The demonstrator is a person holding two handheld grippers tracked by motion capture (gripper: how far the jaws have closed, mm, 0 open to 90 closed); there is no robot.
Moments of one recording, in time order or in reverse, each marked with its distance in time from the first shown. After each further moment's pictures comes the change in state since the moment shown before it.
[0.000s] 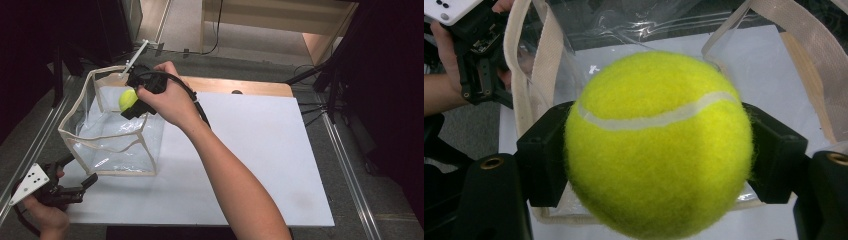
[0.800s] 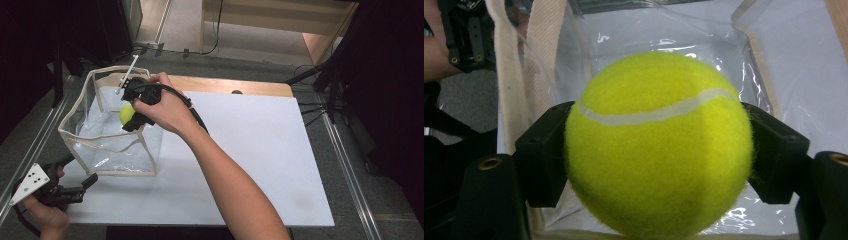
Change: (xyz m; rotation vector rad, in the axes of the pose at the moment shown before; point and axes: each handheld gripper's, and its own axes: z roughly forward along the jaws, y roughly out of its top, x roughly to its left) left arm 0.000 0.000 0.000 0.001 0.000 0.000; right arm 0.008 -0.006 0.030 0.112 0.039 -0.027
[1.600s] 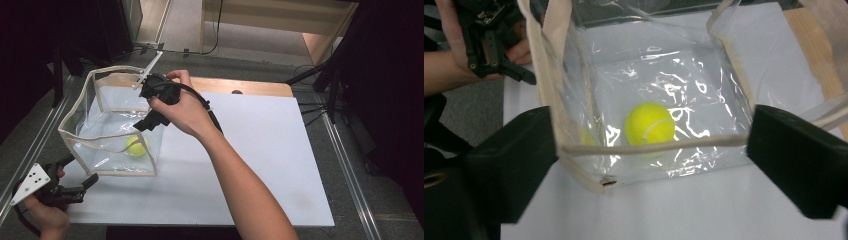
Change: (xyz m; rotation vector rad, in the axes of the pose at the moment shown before) left arm -0.001 0.000 0.001 0.001 -0.003 0.002; right arm 0.007 -0.029 -0.037 -0.103 -0.051 0.034
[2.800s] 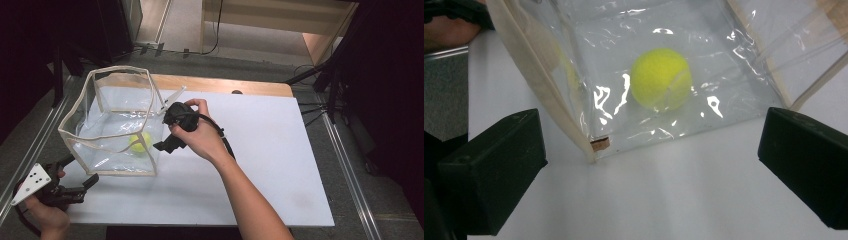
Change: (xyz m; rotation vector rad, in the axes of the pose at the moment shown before) left arm -0.001 0.000 0.000 0.008 0.001 0.008; right arm 0.005 -0.077 0.034 -0.033 -0.053 0.065
